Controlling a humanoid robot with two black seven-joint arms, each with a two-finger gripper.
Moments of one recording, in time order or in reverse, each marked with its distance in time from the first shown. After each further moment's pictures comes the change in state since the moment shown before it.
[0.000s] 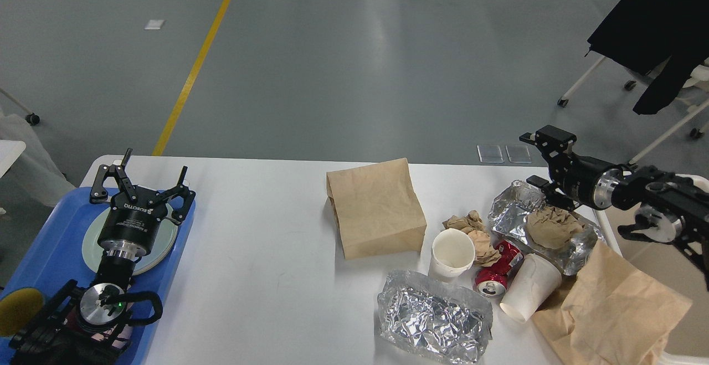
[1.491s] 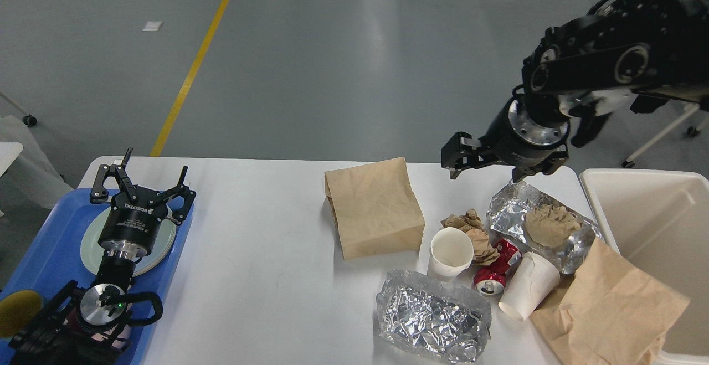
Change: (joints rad) left arm -0.002 -0.001 0.000 0.000 0.000 -0.005 0.001; right arm 1.033 0.529 -1.172 0.429 0.507 0.125 -0.277
